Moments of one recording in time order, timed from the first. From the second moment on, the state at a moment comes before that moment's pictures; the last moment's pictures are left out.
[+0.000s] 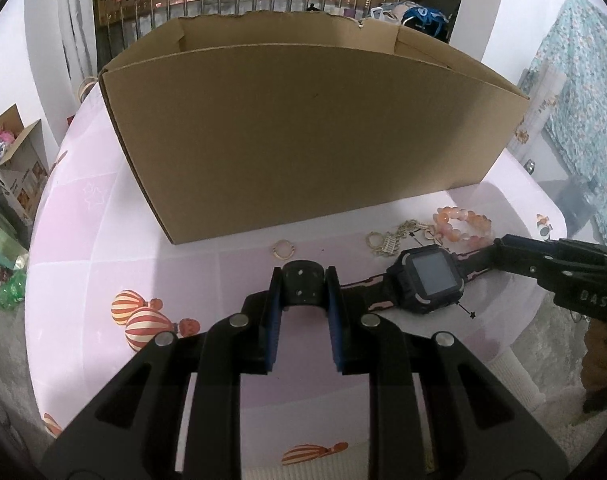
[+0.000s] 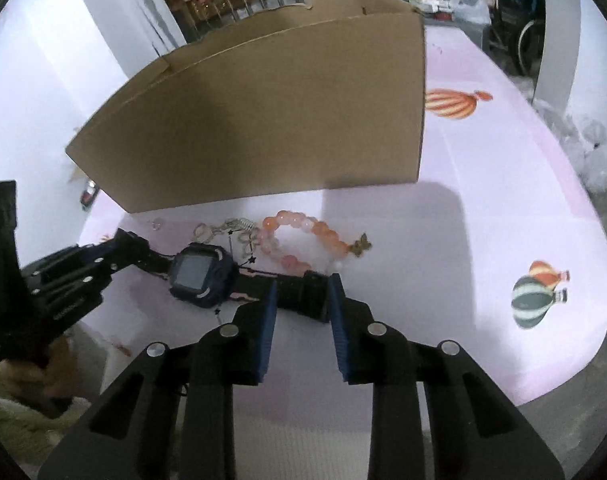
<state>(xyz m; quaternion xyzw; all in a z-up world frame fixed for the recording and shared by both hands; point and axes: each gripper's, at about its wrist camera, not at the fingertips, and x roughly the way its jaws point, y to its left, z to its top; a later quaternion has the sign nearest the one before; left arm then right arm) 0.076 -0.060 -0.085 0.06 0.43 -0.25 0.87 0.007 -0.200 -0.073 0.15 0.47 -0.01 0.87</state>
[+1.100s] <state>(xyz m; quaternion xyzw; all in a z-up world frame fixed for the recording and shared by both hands) 0.042 -0.042 -0.045 0.04 0.38 -0.30 0.87 -0.016 -0.201 -0.021 0.13 0.42 -0.04 0.90</state>
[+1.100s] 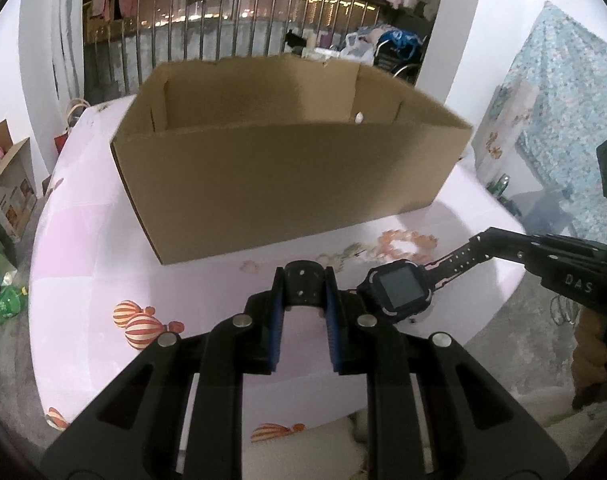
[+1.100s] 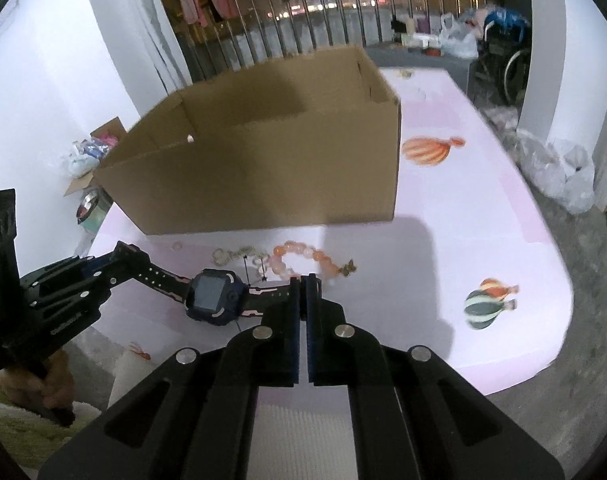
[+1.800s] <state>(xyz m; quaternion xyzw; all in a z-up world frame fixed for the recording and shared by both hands) 0.184 -0.072 0.081 0.02 0.41 -0.31 0.86 0.139 -0.254 0.094 0.06 0.40 0.07 0.91</state>
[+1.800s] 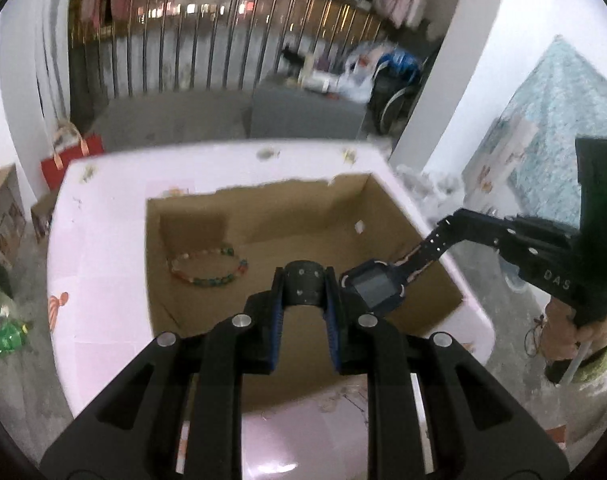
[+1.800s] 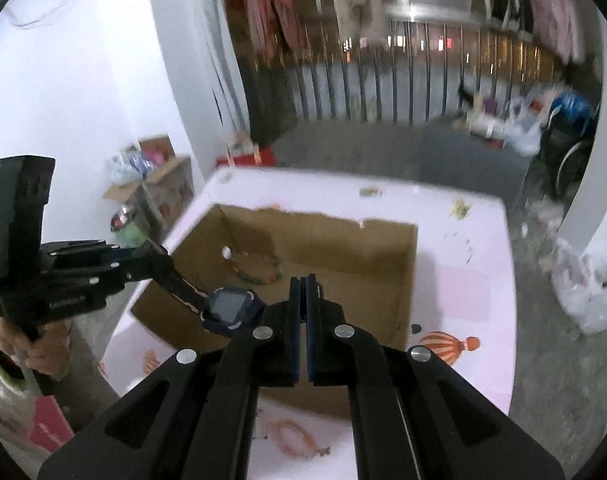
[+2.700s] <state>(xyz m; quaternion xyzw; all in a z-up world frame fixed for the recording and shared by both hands) 0.288 -0.109 0.001 0.09 0.51 -0.20 0.83 0.285 -0.268 -0.006 0.02 0.54 0.03 0.84</state>
